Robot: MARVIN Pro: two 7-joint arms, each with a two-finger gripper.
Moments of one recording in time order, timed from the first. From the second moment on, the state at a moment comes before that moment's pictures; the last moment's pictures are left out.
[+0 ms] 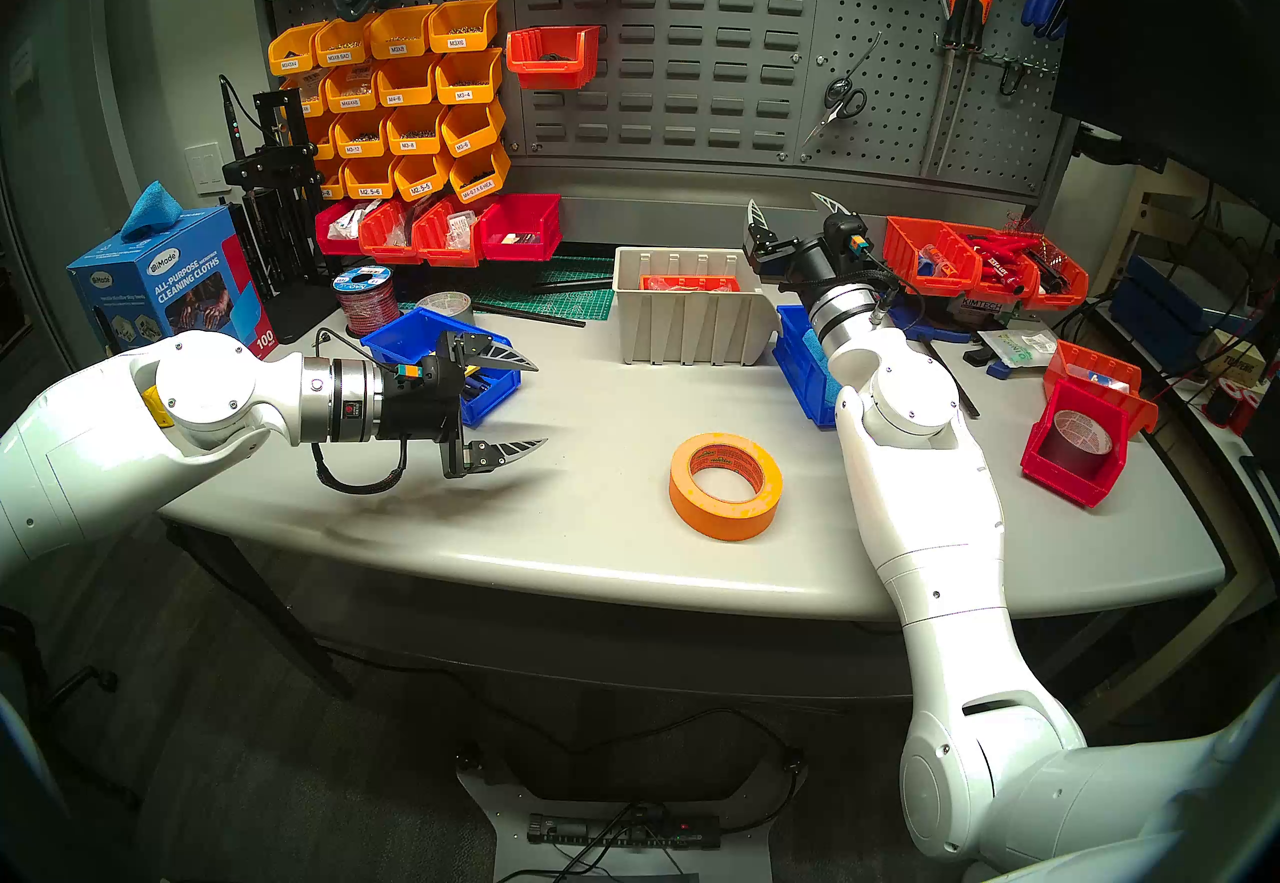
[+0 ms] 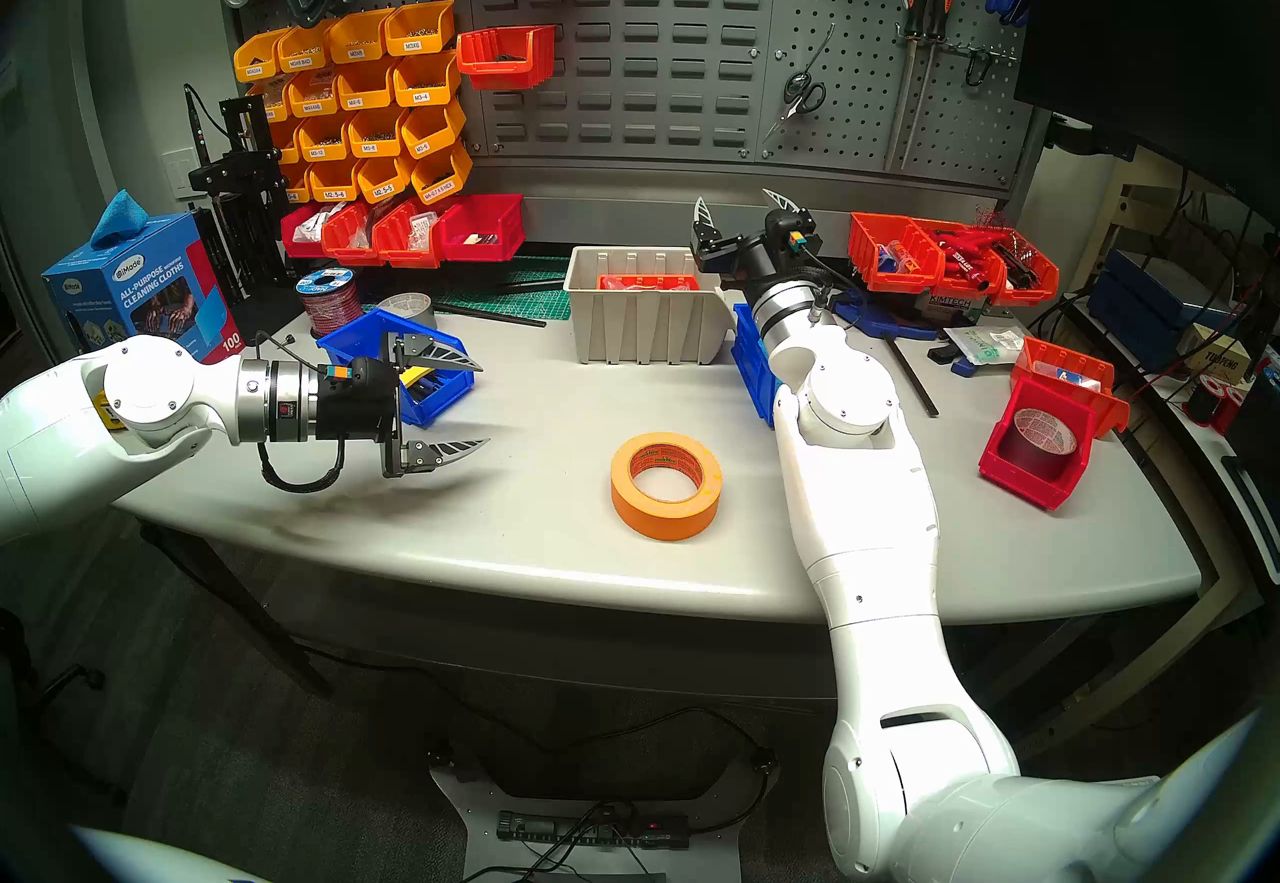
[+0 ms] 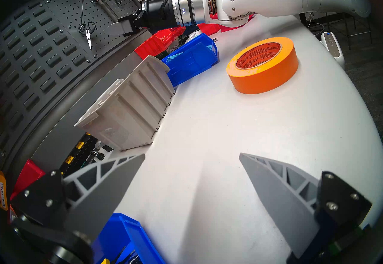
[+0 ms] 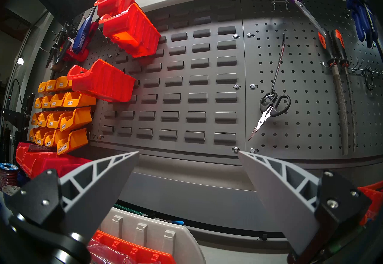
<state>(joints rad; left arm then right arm) 0.70 -0.26 -0.45 -1.73 -0.62 -0.30 -0.60 -1.19 -1.49 1.57 -1.51 0.09 -0.11 0.24</state>
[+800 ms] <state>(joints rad) 0.70 -0.26 -0.44 -1.73 -0.62 -0.30 -0.60 -1.36 -1.45 1.59 -1.83 0.13 0.14 0.30</state>
